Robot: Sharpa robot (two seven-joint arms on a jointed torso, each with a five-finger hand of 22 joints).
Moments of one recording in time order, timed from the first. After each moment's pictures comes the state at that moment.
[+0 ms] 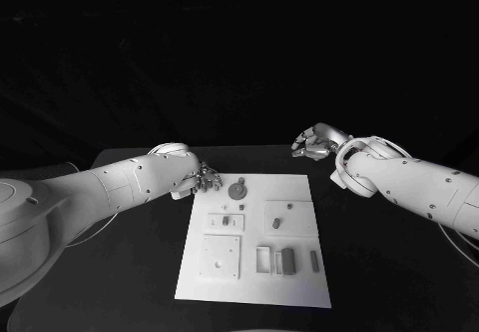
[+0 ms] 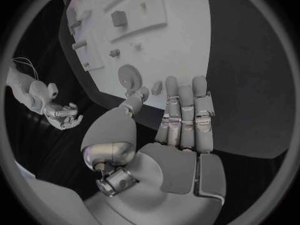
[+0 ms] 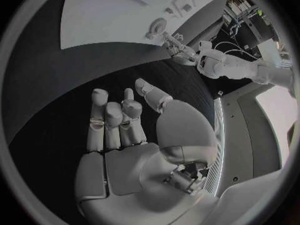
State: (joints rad) left arm 1.31 -0.42 -0.22 0.86 -1.01 0.07 -0.43; left_hand 0.78 -0.03 0.48 -0.20 0.16 0.95 0.11 0.29 0.56 1.21 0.01 0.56 0.50 1.02 -0.08 1.15 0.59 0.02 1.17 -0.17 0.33 1.29; right arm 1.26 -0.61 -0.03 1.11 -1.15 -0.32 -0.04; right_hand 1.05 -0.08 0.60 -0.29 0.12 0.94 0.11 0.32 0.50 1.17 0.01 1.27 0.82 1.09 -0.09 1.48 0.88 0.25 1.04 0.02 0.92 1.31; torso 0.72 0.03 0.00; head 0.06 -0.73
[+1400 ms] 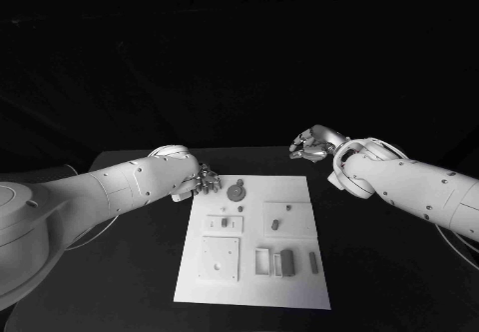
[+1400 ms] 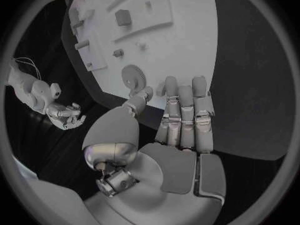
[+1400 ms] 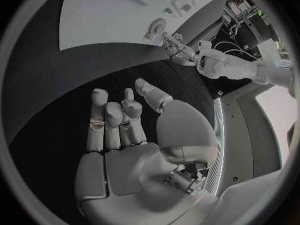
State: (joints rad) left arm 1.30 -0.41 -0.22 0.85 -1.01 0.06 -0.41; left_hand 0.84 0.00 0.49 -0.23 0.15 0.95 0.10 0.29 0.55 1.23 0.00 0.56 0.49 1.02 -0.08 1.15 0.58 0.02 1.18 -0.18 0.33 1.30; right arm 1.26 -0.61 -0.03 1.11 -1.15 -0.32 -0.04; right_hand 1.05 -0.08 0.60 -0.29 0.12 0.94 0.11 0.31 0.51 1.17 0.01 1.27 0.82 1.09 -0.09 1.48 0.88 0.25 1.04 0.02 0.92 1.31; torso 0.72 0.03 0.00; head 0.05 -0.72
